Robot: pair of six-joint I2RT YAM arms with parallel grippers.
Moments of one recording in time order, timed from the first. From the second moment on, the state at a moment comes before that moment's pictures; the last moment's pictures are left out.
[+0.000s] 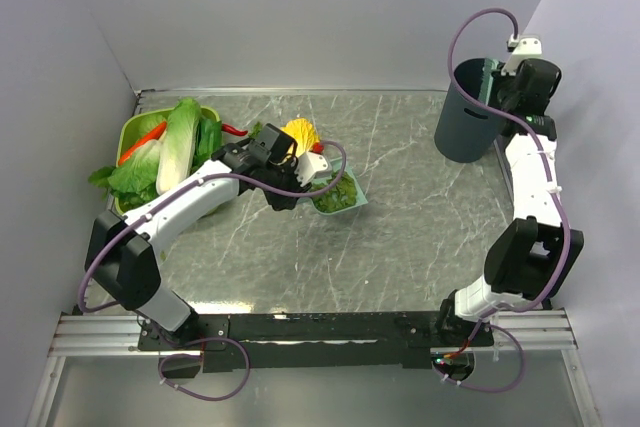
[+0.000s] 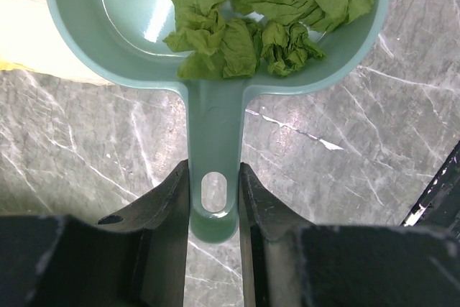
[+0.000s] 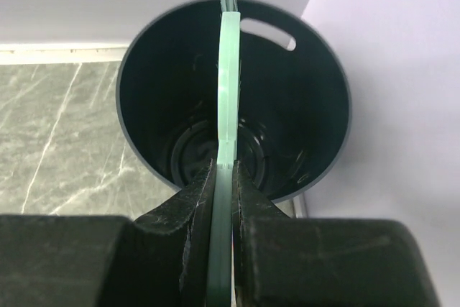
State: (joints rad) left arm -0.66 1.55 1.32 -0.78 0.25 0.45; right arm -0.25 1.53 1.49 -0.25 -0.07 -0.16
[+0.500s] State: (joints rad) left arm -0.66 1.57 1.33 -0.78 0.27 0.45; right arm -0.25 1.53 1.40 -0.26 -0.08 -0.17
